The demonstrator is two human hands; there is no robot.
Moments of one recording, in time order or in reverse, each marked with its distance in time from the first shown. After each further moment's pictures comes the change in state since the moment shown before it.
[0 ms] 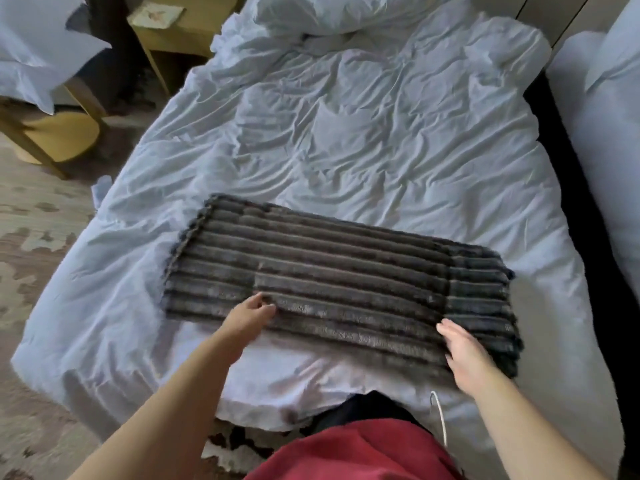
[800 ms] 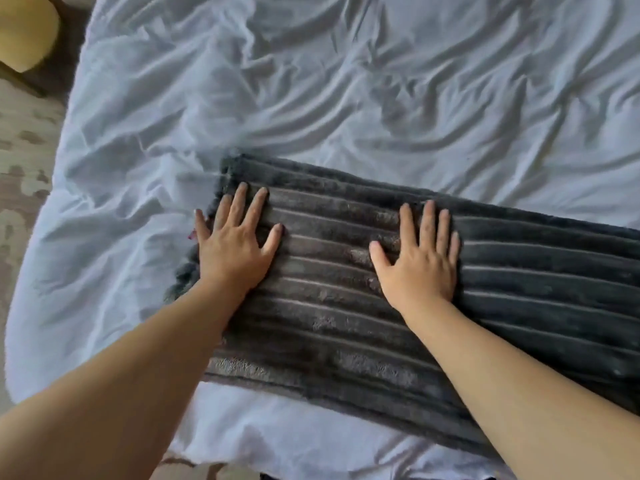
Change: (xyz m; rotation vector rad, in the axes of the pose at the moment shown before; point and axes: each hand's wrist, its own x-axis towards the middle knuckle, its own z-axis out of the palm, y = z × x) left_hand 0.249 0.012 -0.079 1.060 0.329 0.351; right_hand 0.131 -0.041 0.298 -1.479 0.192 -0.672
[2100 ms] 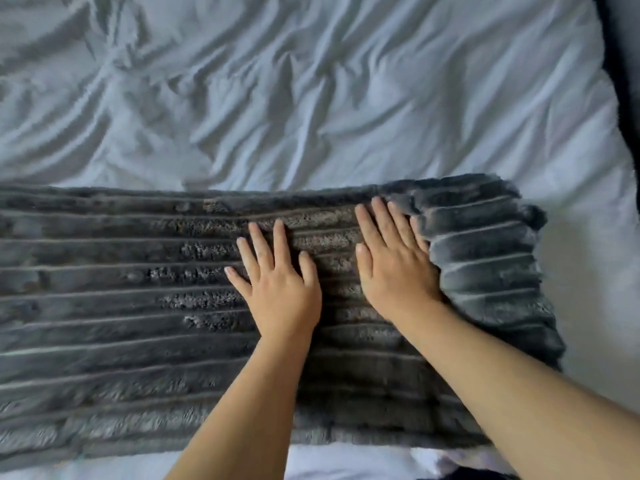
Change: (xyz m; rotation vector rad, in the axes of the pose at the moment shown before) left_hand -0.090 0.344 0.080 -0.331 -0.037 -0.063; right_hand -0.011 0.261 -0.005 -0.035 0.108 -0.063
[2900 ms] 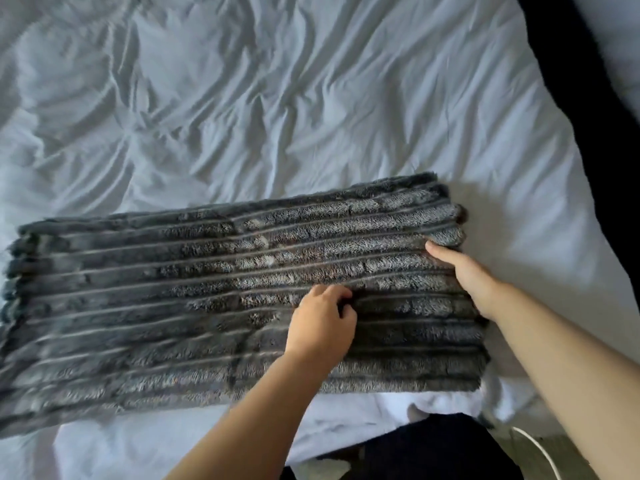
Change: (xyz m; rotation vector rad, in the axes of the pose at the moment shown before) left_hand -0.102 0.052 -0.025 -0.028 -0.356 0.270; right_hand -0.070 0.151 -0.009 1.441 -0.429 0.853
